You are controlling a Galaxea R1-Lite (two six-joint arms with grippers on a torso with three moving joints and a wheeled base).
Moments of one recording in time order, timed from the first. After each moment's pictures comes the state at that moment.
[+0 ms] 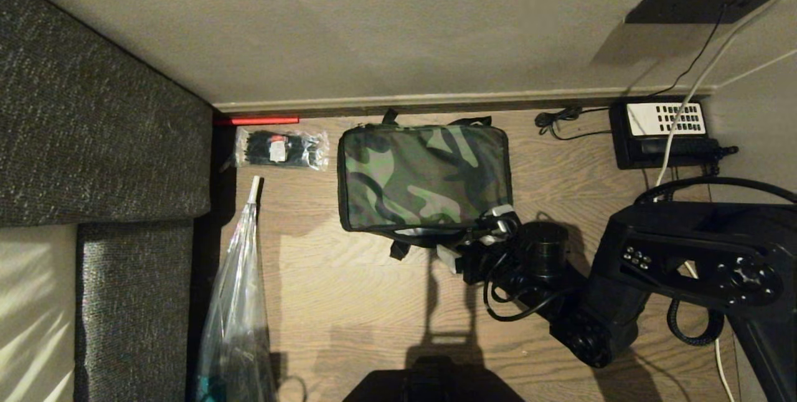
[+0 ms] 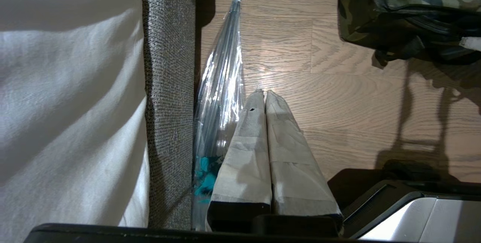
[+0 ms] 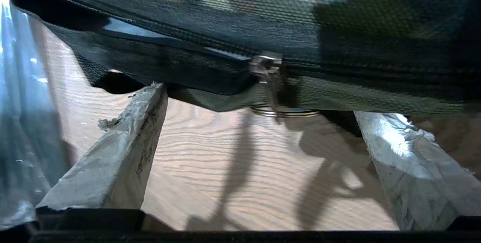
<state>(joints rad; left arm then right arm) 0.00 0.00 0.00 0.00 0.01 -0.01 0.50 2.38 -0.82 -1.36 0.02 0.09</state>
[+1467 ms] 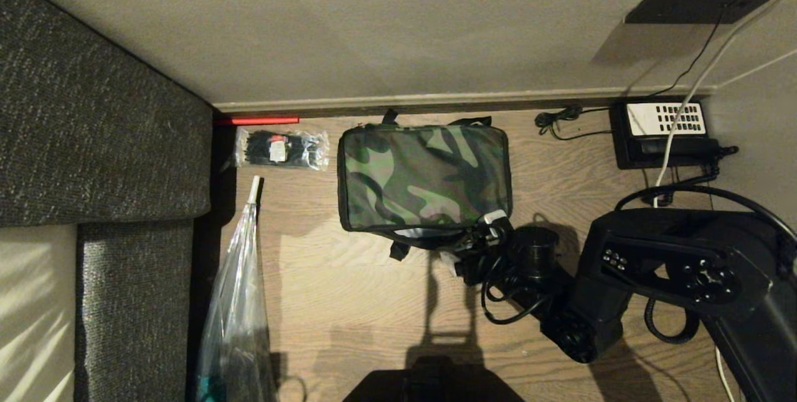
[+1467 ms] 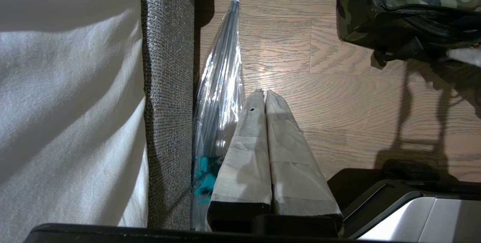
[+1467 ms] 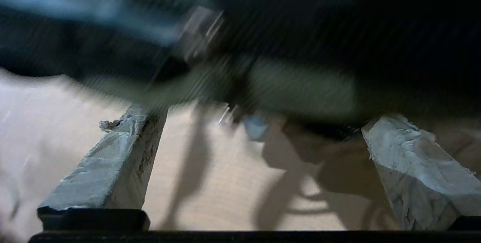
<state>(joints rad) 0.00 0.00 0.00 0.00 0.01 -0.01 0.49 2.47 -0.90 -1.35 -0.03 -0.02</state>
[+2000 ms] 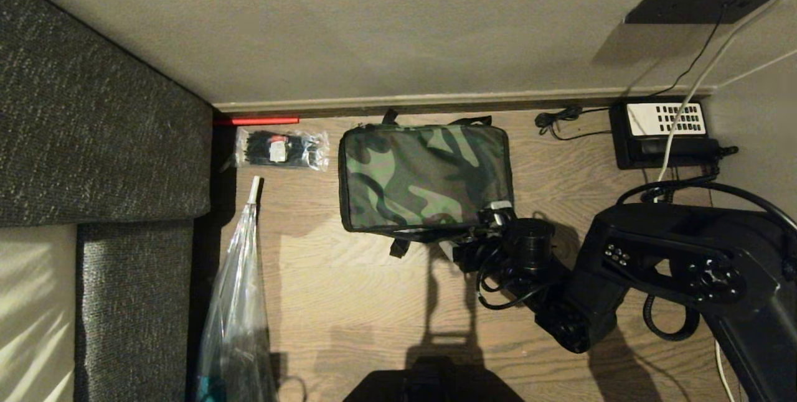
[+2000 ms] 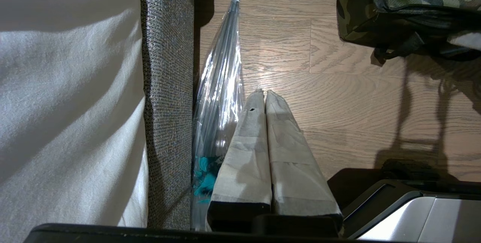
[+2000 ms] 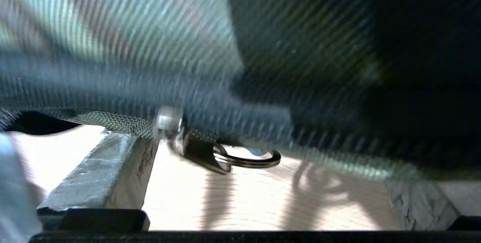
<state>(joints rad) 0.00 0.00 0.00 0.00 0.01 -0.01 0.49 2.44 -0.96 -1.30 -0.07 0.18</state>
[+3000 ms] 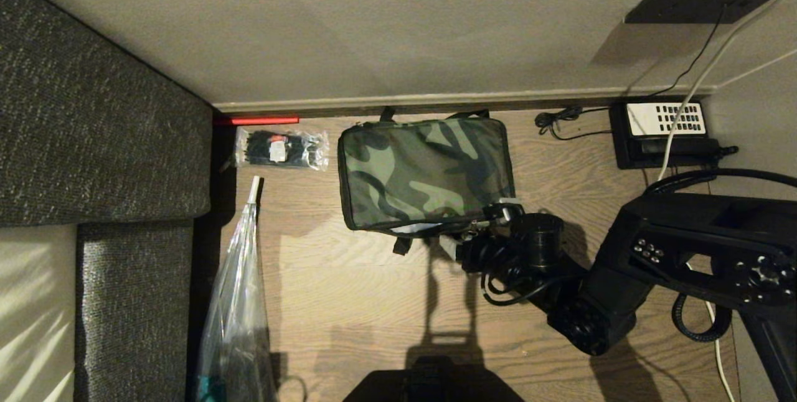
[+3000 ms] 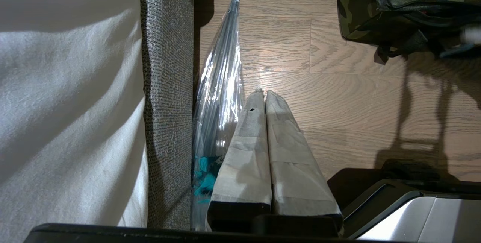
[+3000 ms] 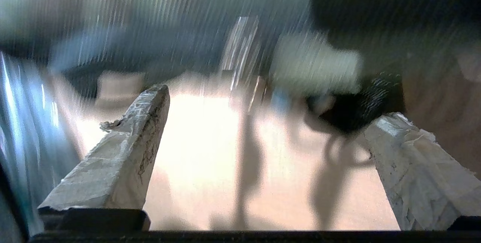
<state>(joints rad) 0.00 0.00 0.00 0.00 0.01 -0.01 0.51 2.34 -0.86 -1.24 -0.02 0.27</state>
